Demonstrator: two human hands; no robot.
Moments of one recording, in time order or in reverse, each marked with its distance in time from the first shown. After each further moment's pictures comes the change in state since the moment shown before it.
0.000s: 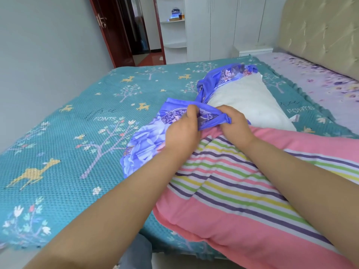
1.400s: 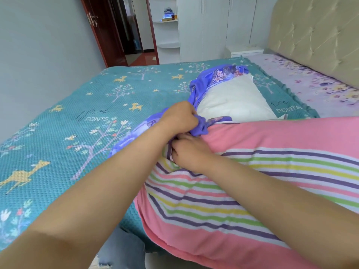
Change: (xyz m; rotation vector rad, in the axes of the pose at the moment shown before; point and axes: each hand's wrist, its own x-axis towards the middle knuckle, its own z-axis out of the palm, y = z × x) left_hand 0.043 0.009 -0.036 -0.175 -0.343 -0.060; right_hand -0.037 -0.056 0.067 -0.641 -0.447 -0.175
